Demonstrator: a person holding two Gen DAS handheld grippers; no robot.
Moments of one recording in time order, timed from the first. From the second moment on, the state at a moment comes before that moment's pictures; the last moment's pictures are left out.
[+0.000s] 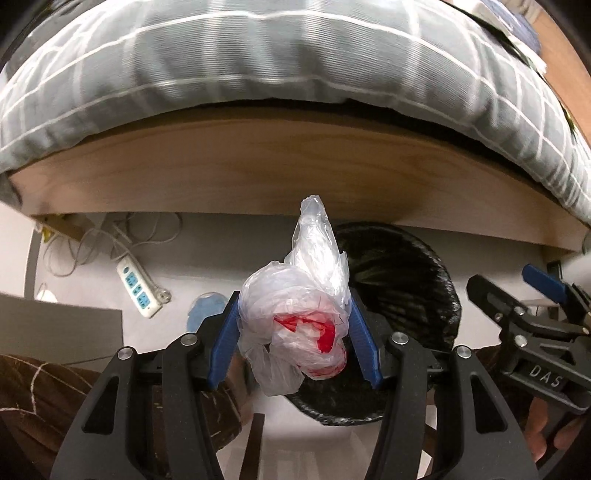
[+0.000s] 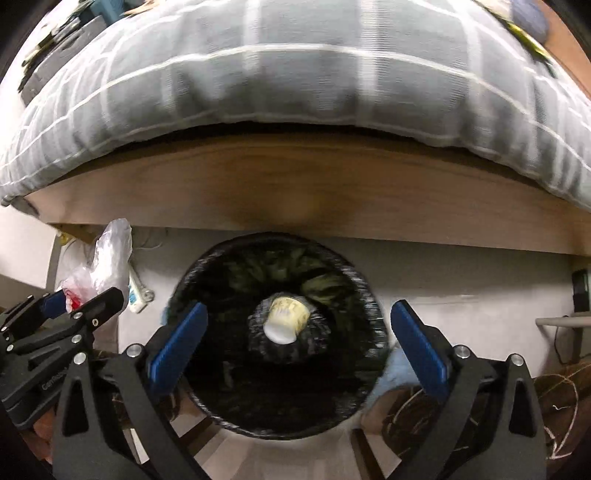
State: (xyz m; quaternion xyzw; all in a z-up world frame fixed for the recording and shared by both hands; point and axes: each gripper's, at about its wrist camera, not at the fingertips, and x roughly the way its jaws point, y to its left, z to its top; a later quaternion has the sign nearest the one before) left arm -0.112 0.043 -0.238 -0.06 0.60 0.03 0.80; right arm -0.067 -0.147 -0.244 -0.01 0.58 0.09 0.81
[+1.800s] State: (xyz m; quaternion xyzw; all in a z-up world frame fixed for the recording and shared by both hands) left arm -0.080 -0.037 -0.111 0.01 0.47 0.01 0.88; right arm -0.073 -0.246 -0.120 -0.02 0.40 0.00 0.92
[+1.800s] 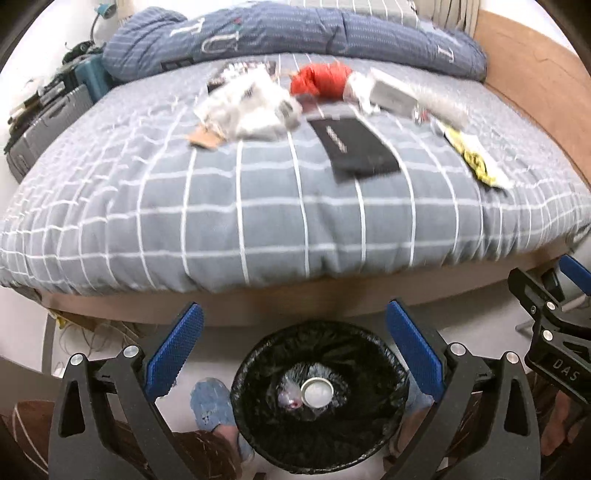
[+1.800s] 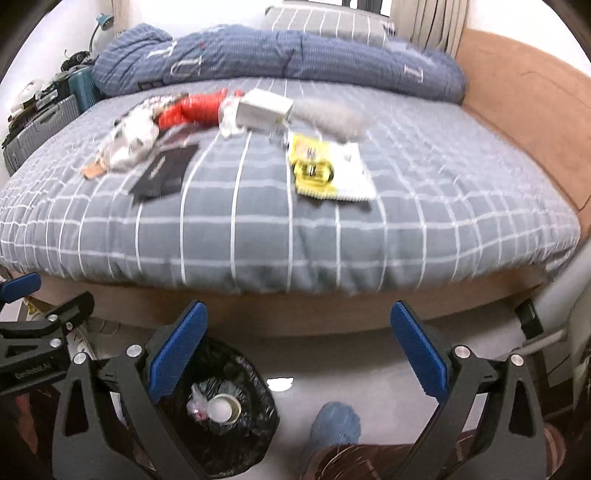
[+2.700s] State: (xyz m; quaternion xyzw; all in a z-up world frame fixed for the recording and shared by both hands) left arm 0.037 0.015 -0.063 -0.02 0.40 0.05 0.91; right arm 0.031 -0.276 -0.094 0.01 0.38 0.01 0.92
